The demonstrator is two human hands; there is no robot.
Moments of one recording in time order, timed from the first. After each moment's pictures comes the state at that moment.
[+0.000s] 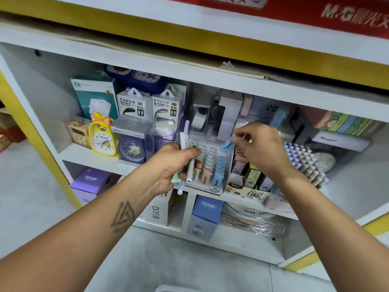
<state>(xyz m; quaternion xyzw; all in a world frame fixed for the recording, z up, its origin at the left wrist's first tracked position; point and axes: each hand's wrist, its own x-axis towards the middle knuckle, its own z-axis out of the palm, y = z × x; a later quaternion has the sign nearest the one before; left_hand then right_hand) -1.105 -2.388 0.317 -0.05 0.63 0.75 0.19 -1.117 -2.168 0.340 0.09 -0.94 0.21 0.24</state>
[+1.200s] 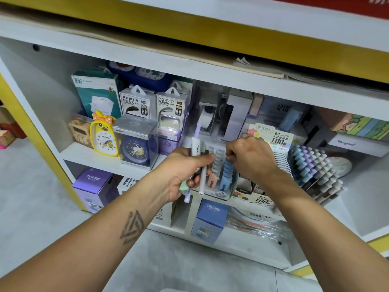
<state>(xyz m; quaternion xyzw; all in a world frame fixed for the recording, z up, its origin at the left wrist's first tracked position) -1.113 -2.381 0.304 -0.06 0.63 0.74 0.21 -1.141 -2.194 0.314 0.08 -0.99 -0.05 0.12</state>
